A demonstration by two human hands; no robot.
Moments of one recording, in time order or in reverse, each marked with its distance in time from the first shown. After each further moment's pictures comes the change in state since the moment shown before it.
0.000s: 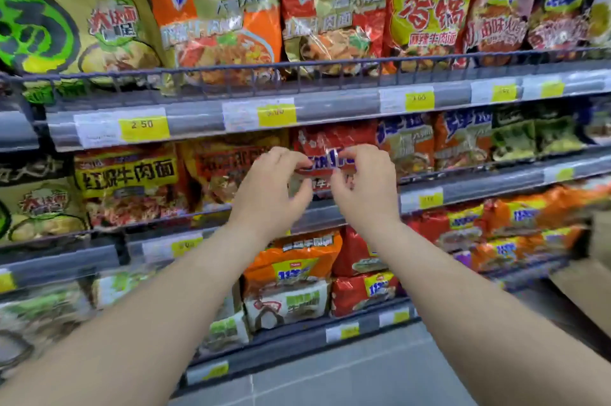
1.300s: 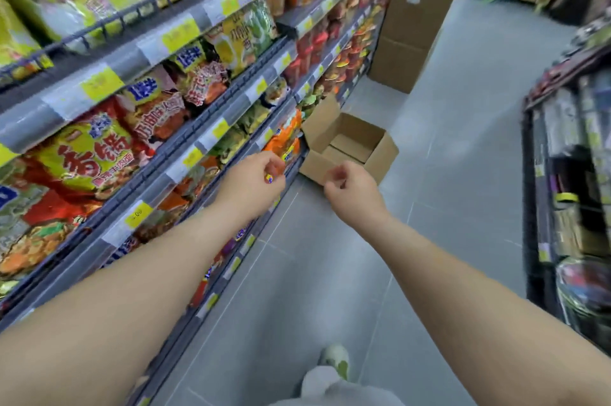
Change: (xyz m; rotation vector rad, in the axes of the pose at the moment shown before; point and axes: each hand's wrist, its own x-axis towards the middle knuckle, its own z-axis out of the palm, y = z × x) left_hand 0.205 0.393 -0.026 -0.458 -0.866 0.161; right_hand 0.073 0.019 -0.461 -0.247 -0.068 1.171
